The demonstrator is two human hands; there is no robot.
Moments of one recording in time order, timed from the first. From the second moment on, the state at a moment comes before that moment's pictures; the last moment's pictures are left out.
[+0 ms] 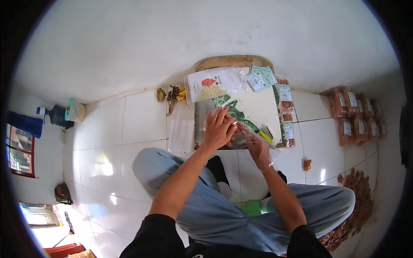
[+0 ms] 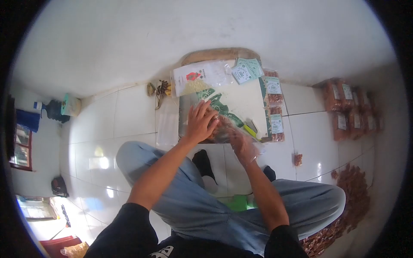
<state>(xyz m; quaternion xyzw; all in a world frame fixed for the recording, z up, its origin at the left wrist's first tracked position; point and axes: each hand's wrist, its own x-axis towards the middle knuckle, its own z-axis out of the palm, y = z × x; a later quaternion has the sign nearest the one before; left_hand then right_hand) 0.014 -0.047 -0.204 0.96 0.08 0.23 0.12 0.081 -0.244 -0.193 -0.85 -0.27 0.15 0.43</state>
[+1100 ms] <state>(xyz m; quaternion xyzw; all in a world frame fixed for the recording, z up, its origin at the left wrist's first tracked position) 0.030 -0.034 -0.205 0.96 0.12 0.22 0.15 0.107 -0.218 -0.254 -0.74 -0.17 0.22 0.61</state>
